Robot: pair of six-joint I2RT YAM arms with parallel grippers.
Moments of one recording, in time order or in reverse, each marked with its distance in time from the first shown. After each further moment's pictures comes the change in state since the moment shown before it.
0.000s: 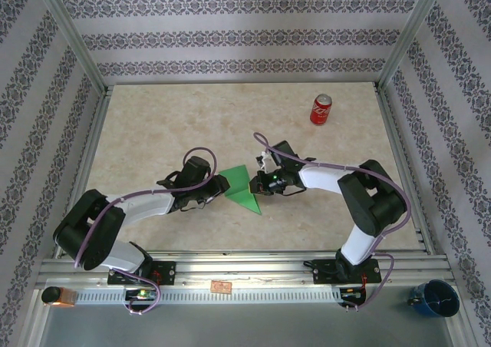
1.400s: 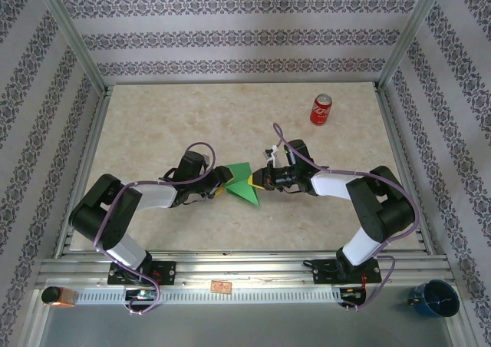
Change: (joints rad) left arm 0.100 0.161 -0.014 0.299 0.193 -0.078; right arm -0.085 -0.074 -0.161 0.397 -0.239 0.237
